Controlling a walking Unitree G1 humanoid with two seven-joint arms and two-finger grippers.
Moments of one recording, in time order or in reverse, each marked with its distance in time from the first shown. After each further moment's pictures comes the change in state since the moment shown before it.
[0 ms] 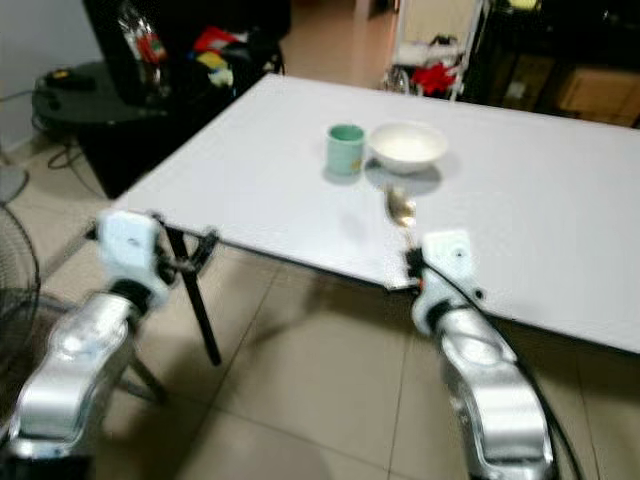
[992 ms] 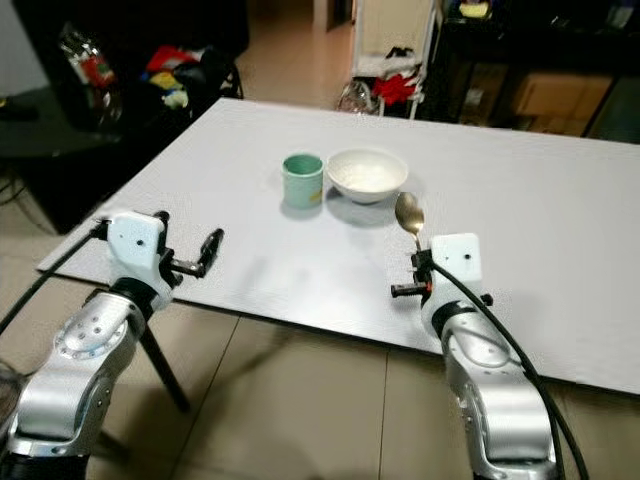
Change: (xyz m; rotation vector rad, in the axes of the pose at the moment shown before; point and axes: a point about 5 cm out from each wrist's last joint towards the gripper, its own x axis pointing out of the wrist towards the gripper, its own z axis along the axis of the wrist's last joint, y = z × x) left arm -0.003 0.009 0.002 0.034 -0.002 0.009; right arm 0.001 0.008 -0.005 0.027 0.055 0.019
